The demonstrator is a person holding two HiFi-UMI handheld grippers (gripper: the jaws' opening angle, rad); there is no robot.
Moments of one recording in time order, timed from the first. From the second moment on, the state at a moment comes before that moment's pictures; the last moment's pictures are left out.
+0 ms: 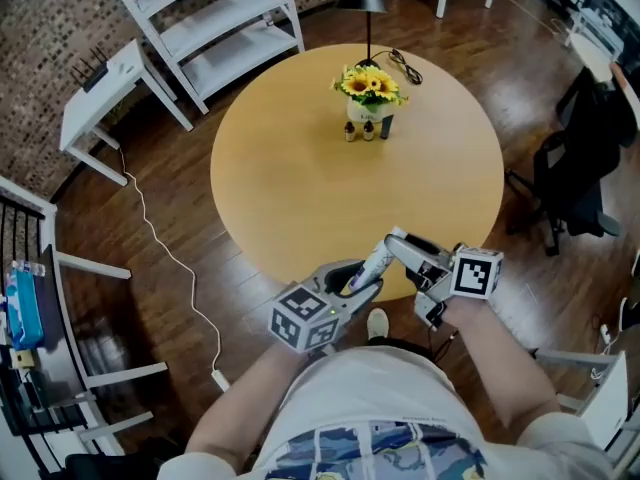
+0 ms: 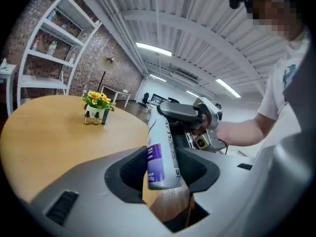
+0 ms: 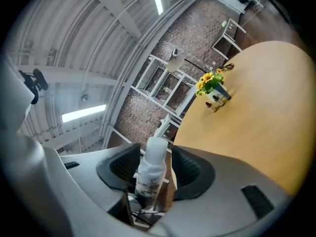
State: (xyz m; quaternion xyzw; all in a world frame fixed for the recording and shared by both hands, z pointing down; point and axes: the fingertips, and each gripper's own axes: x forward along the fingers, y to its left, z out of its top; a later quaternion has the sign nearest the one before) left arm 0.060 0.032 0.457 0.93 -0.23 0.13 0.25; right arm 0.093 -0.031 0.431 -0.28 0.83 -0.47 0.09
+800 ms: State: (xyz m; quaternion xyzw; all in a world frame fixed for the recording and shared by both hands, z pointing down) left arm -0.075 0.088 0.484 0.90 -0.28 0.17 0.28; right arm 0.121 -0.006 0.399 -0.45 0.87 -0.18 -0.09
